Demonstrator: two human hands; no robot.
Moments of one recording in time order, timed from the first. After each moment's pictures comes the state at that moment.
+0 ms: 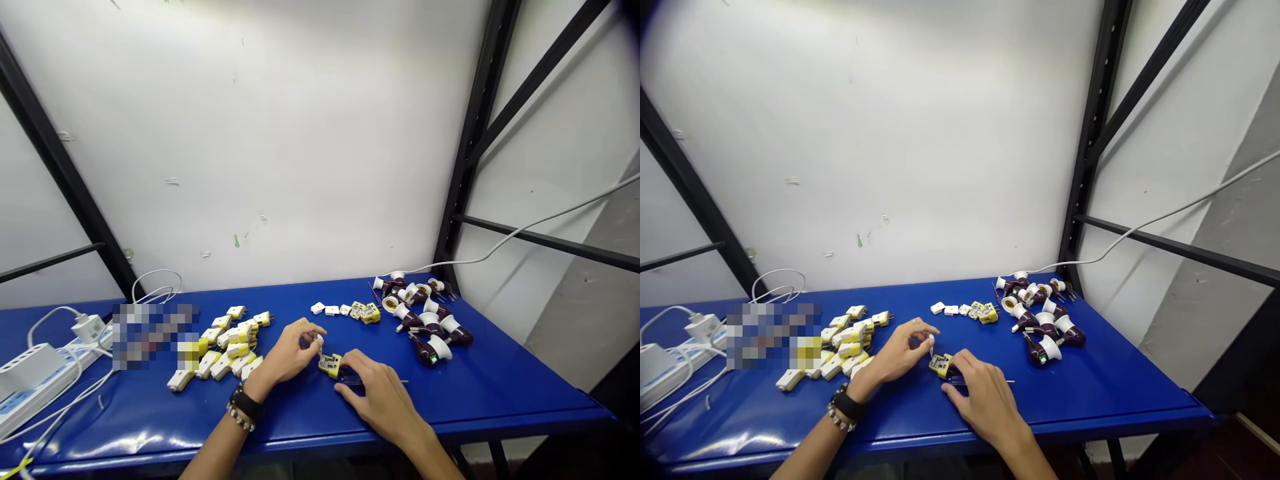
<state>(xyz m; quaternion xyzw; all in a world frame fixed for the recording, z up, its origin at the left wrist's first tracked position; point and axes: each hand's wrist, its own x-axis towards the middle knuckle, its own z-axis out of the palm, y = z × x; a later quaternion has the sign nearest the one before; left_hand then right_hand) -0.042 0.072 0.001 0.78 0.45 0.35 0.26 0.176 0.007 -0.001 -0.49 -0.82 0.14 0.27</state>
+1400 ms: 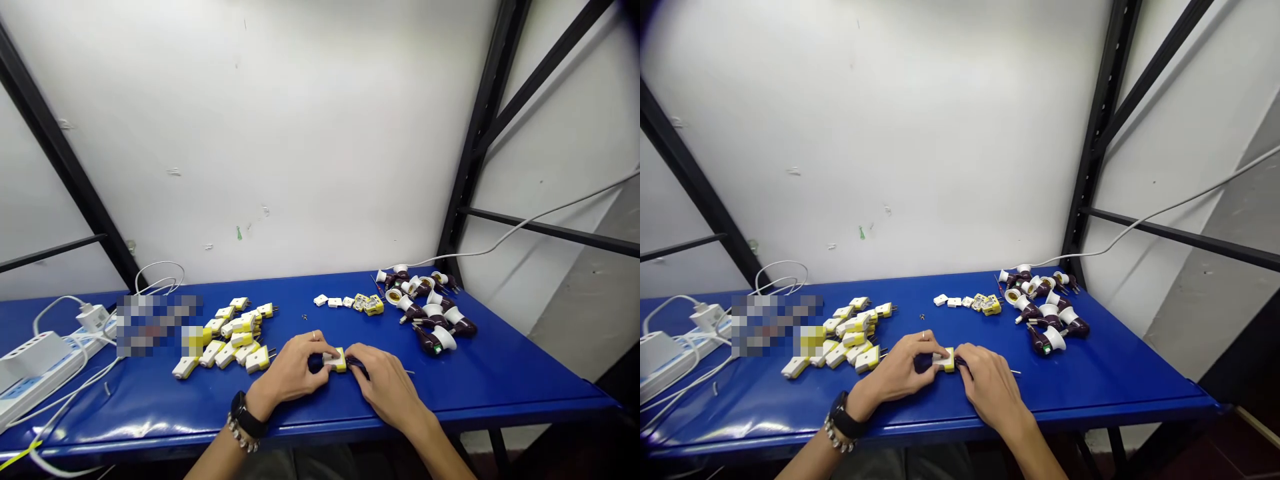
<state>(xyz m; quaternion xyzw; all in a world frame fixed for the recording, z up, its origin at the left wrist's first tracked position) -0.039 0.034 -0.001 0.85 0.39 0.29 0.19 0.175 0.010 -0.008 -0.49 -0.82 0.12 0.26</state>
